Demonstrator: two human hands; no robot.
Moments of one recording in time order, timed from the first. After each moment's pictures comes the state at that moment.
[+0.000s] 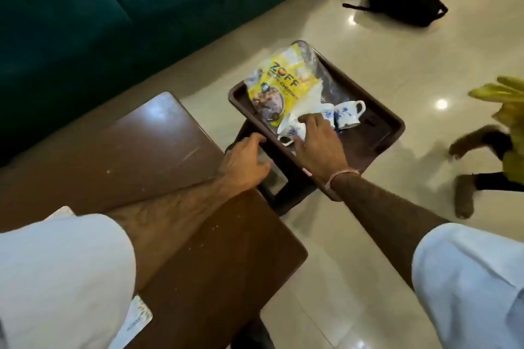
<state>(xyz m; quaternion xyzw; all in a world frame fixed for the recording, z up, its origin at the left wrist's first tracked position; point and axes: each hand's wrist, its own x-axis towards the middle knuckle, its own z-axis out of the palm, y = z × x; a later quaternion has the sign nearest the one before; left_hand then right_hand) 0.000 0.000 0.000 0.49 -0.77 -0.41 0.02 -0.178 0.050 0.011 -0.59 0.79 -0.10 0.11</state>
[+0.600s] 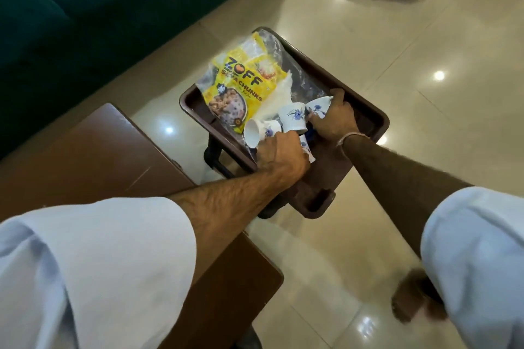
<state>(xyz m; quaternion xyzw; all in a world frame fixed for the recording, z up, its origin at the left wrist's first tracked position) -0.179 0.011 -0.023 0.51 -0.80 -0.30 -0.06 -0.321 0.013 -0.032 -0.34 0.89 -0.16 0.26</state>
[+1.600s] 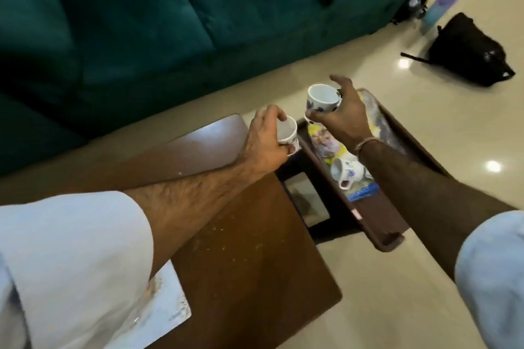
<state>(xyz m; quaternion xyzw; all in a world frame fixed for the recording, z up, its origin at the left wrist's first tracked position) 0.063 -0.072 0.061 0.56 -0.70 -0.37 0.24 -0.119 -0.084 0.094 -0.52 0.74 -0.33 0.26</state>
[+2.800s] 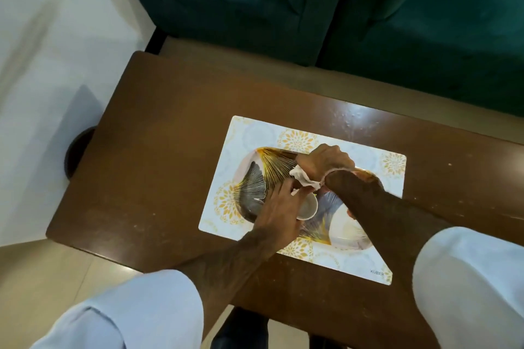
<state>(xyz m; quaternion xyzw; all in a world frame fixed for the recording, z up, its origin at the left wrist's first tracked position) 0.519 0.243 -0.032 0.76 -0.57 -0.25 0.17 0.484 0.083 -0.016 -0.74 0.59 0.19 0.27</state>
